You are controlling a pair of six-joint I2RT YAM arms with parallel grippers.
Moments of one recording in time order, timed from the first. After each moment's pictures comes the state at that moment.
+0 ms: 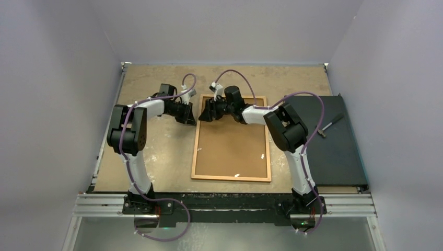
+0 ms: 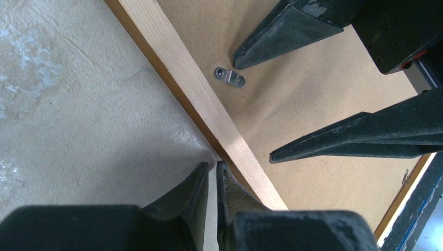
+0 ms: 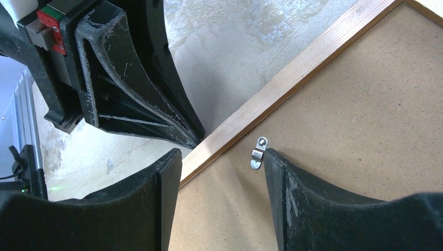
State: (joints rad) left arm -0.14 1.97 1.21 -0.34 0.71 0.16; right arm 0.59 2.22 1.41 0.31 -0.60 0.35
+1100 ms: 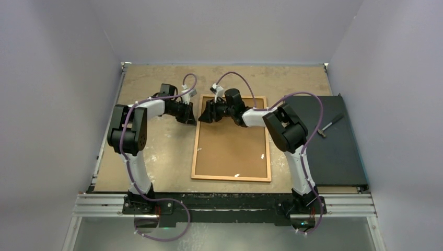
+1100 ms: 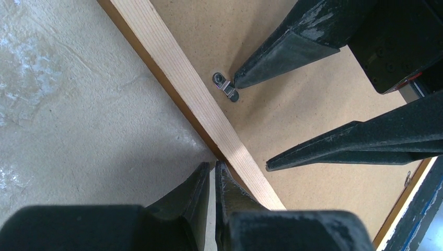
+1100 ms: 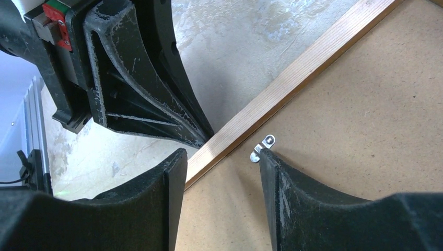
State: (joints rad) left arm -0.14 1.98 1.21 -0.33 0.71 0.16; right arm 0.61 2.22 1.36 0.40 -0.60 0.40
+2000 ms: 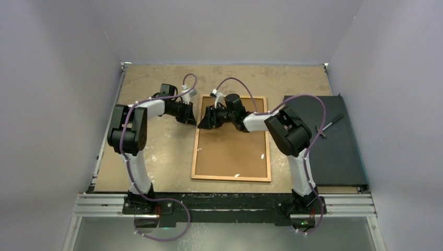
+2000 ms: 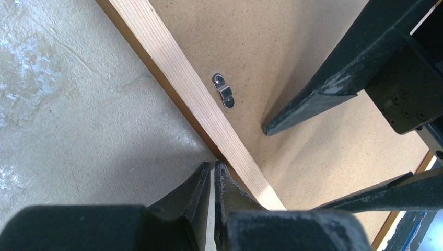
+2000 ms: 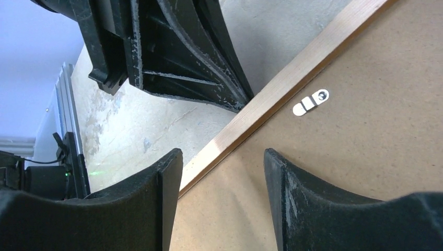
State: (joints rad) left arm -0.14 1.98 1.21 -0.33 0.71 0.16; right arm 0.64 2.15 1.24 0.43 -0.62 0.48
